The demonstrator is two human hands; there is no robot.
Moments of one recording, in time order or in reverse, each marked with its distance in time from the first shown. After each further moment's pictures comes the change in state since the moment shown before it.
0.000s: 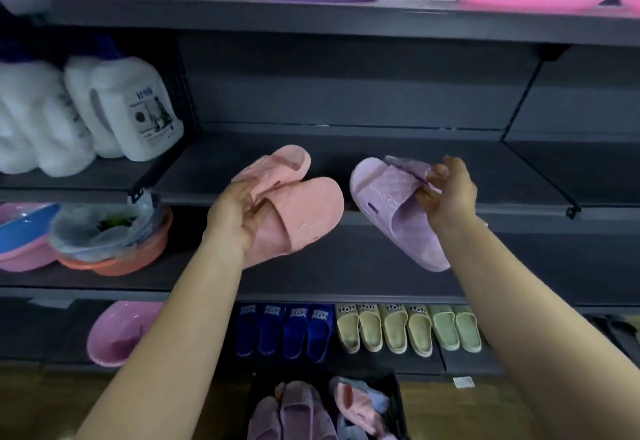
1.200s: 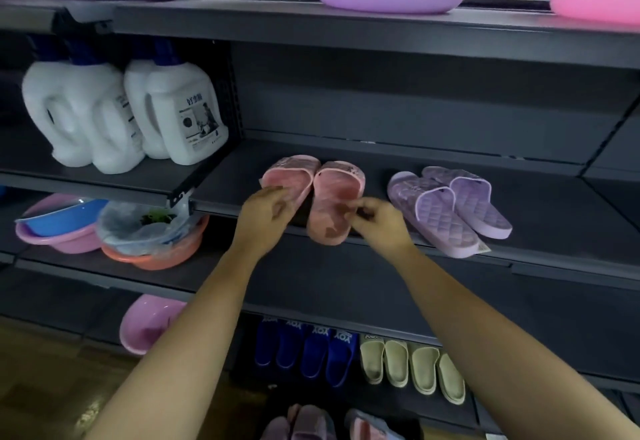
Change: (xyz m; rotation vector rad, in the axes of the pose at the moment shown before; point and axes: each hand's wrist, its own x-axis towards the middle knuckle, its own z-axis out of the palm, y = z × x) left_hand 0.088 -0.001 -0.042 1.320 -0.100 0.824; right_hand 0.030 0.113 0.096 -0.942 -0.724 -0.457
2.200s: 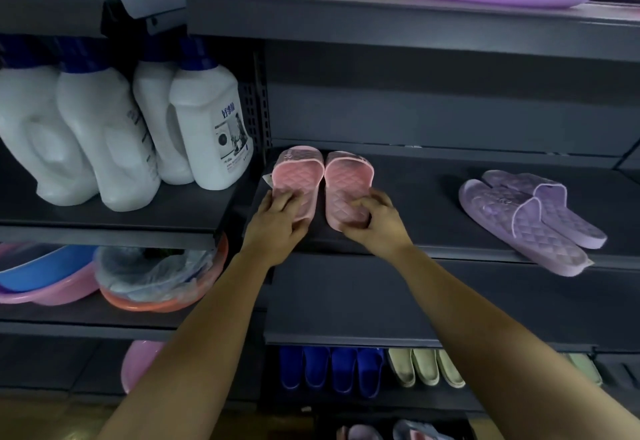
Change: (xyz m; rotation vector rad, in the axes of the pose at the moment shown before) left_hand 0.088 -0.163 -0.041 0.332 -0.324 0.119; right_hand 0.086 -0.046 0.144 -0.262 0.090 0.039
